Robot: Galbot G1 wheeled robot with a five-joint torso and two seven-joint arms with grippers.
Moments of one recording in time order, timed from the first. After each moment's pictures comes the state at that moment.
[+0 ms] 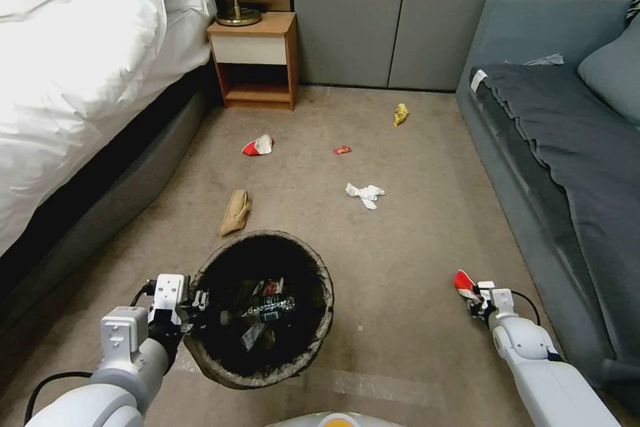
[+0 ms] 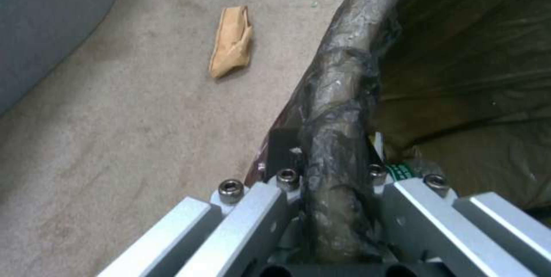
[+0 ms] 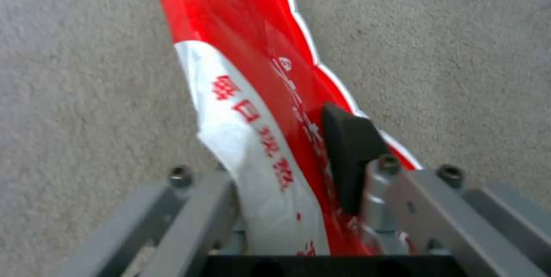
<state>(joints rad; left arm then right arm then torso) 1.82 -1.32 -0.72 -2.50 -0.34 0.74 -0.05 -1.09 1.16 0.46 1.11 0.23 -0.37 0.00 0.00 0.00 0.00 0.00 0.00</state>
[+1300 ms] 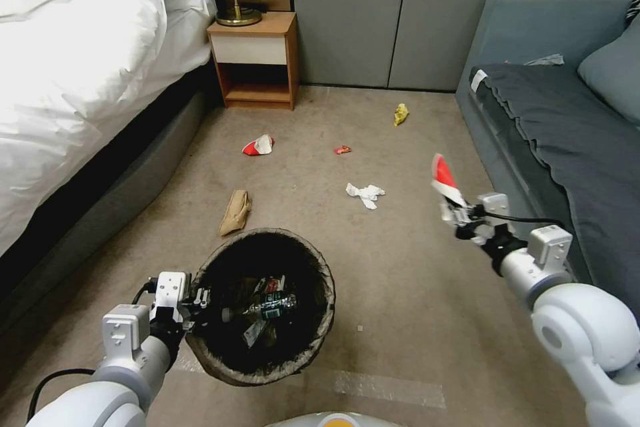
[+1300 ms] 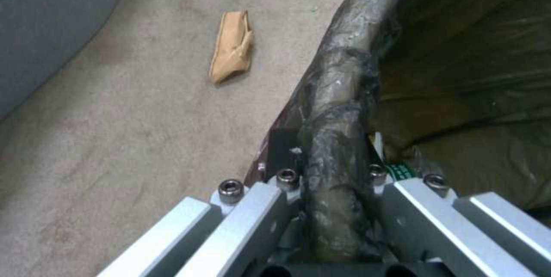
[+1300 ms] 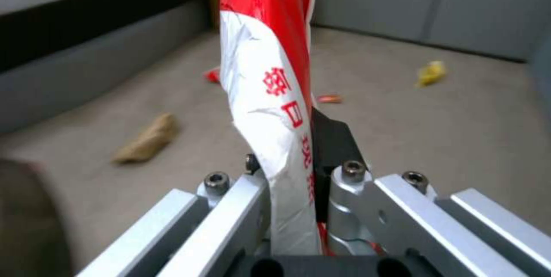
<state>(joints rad) 1.81 -1.32 -0.71 -2.50 -0.34 0.74 -0.06 -1.39 0.98 0.46 2.35 0.59 -0.52 0.10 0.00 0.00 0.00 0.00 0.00</state>
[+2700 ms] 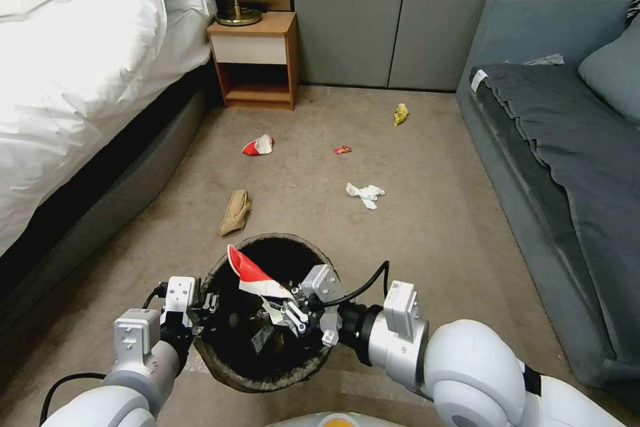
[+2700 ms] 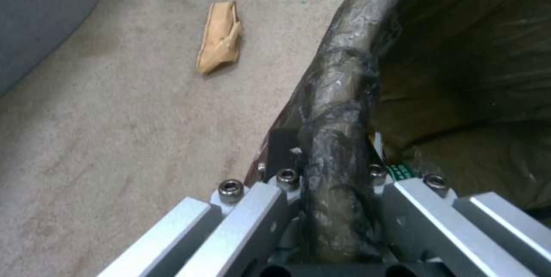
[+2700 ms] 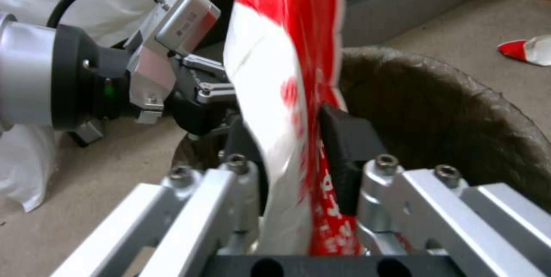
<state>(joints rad) 1.82 -1.35 -0.67 -2.50 -0.30 0.74 -0.05 -1.08 0.93 -0.20 2.40 0.66 -0.61 0.02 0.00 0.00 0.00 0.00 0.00</state>
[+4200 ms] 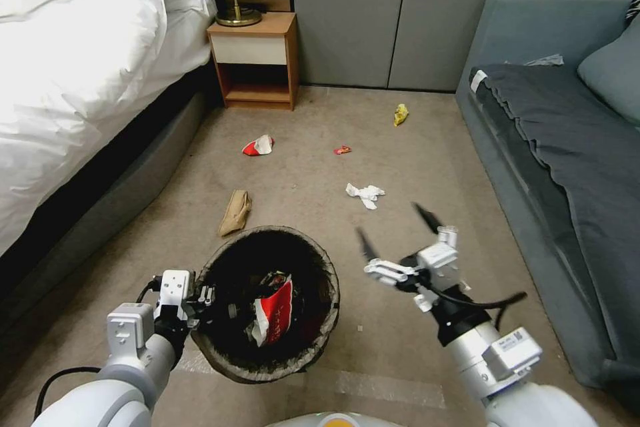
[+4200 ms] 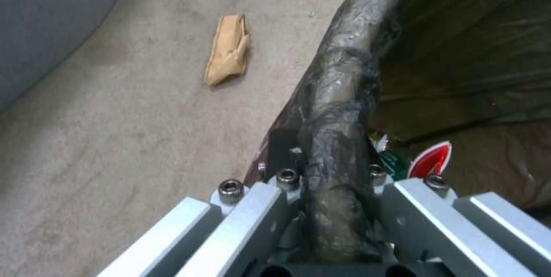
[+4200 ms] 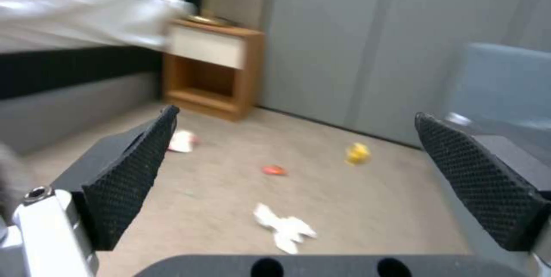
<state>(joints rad) 1.80 -1.37 -0.70 -2.50 -0.31 0.74 -0.05 -1.78 1.28 0.36 2.39 -0.07 -0.02 0.19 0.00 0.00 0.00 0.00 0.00</state>
